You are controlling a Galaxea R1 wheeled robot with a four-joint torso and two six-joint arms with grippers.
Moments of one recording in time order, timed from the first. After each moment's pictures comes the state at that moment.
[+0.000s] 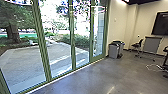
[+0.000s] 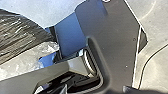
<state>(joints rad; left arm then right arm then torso) 1.41 3.07 -2.76 -0.19 0.21 0.29 -1.64 2.98 -2.59 0.21 0.10 0.10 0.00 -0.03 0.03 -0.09</state>
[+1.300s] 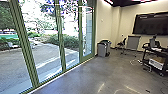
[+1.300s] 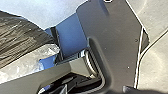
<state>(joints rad) 1.41 3.06 -2.76 -0.19 0.20 0.29 -1.64 2.98 -2.59 0.21 0.10 0.10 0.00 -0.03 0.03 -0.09</state>
